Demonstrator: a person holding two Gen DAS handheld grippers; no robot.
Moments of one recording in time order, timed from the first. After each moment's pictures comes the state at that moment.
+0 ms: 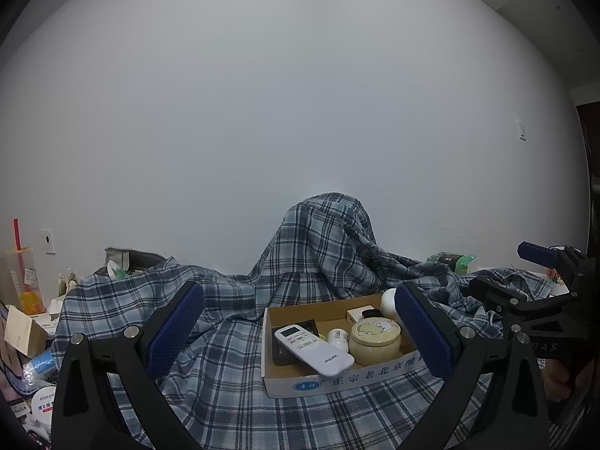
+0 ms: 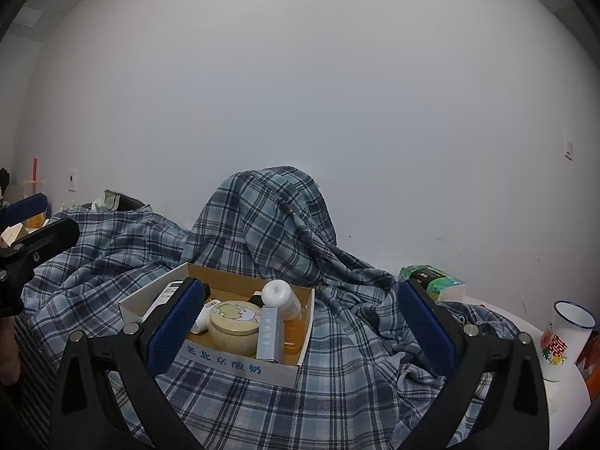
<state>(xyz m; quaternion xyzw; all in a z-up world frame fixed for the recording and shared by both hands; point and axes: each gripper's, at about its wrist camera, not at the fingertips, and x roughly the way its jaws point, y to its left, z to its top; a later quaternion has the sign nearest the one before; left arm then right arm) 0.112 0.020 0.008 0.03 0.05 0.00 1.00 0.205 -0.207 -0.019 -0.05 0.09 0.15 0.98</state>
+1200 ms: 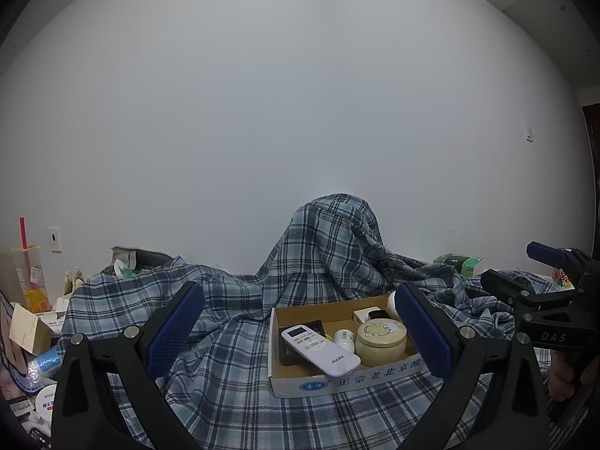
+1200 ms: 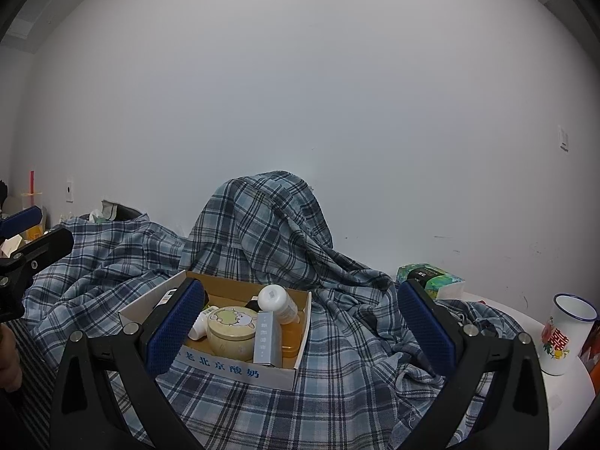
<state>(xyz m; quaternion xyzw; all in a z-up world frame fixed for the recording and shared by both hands) 0.112 0.018 0.009 0.03 0.05 0.02 1.00 0.207 -0.211 -0.017 -0.03 0.09 0.14 0.98</state>
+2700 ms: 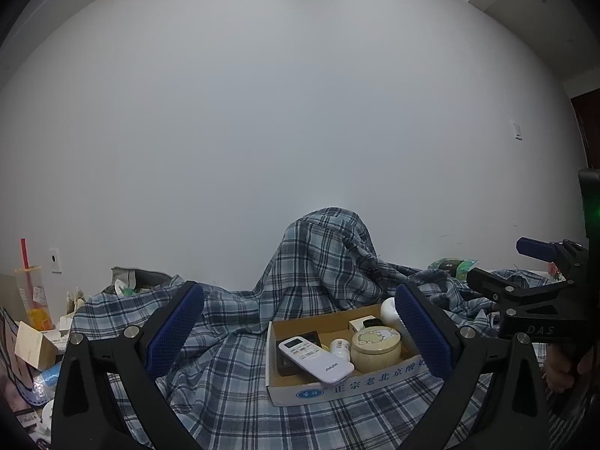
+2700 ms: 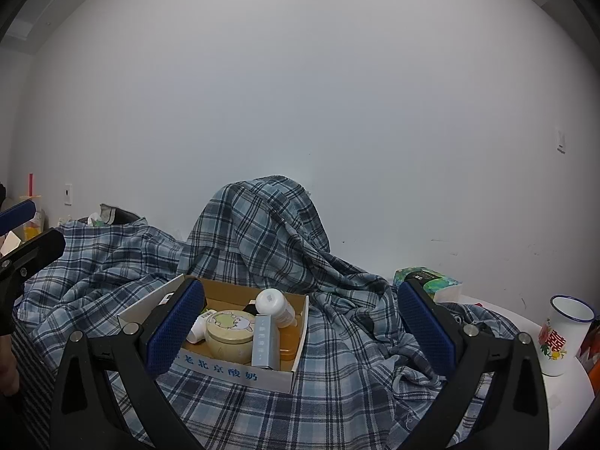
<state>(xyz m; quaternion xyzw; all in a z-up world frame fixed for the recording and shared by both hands) 0.097 0.008 0.013 0.06 0.02 0.01 1.00 0.205 -0.212 -0.017 -0.03 0.08 0.14 0.99</state>
